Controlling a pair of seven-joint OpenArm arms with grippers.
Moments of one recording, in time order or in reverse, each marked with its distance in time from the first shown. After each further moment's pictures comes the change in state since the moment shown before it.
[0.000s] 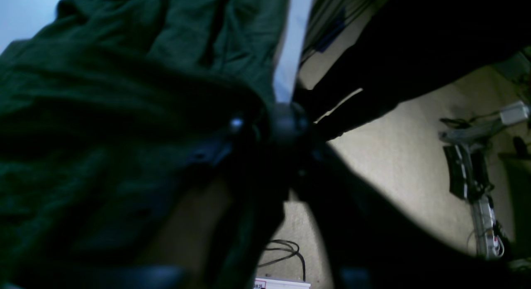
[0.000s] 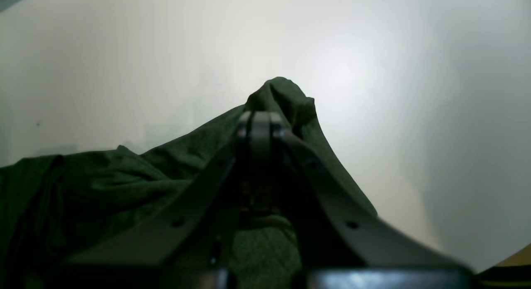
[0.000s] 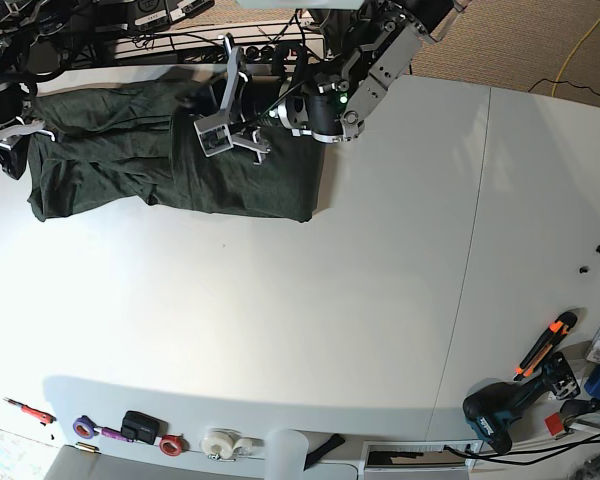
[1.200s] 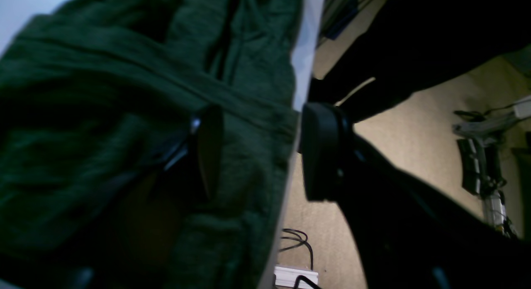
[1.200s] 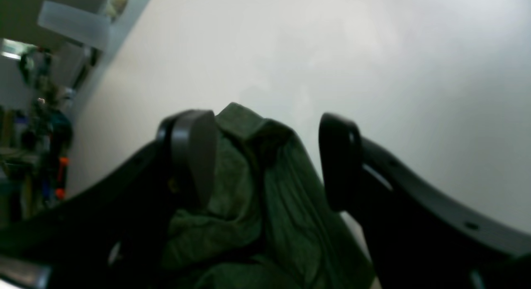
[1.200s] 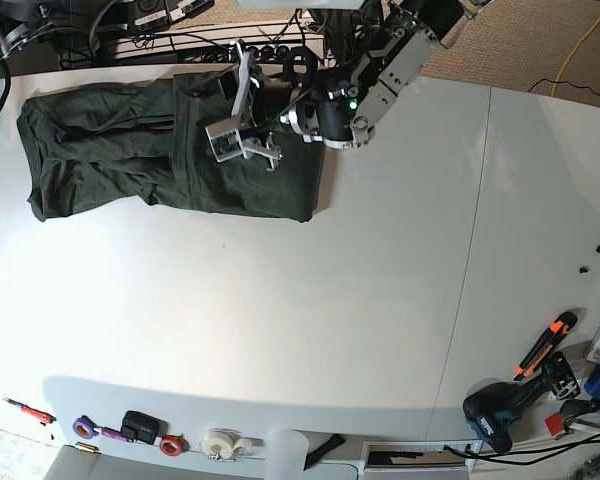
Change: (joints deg) left arm -1.9 -2.6 0.0 0.0 0.0 1.4 0.1; right arm 18.0 34.8 -0.1 -67.2 27.2 2.6 -19.8
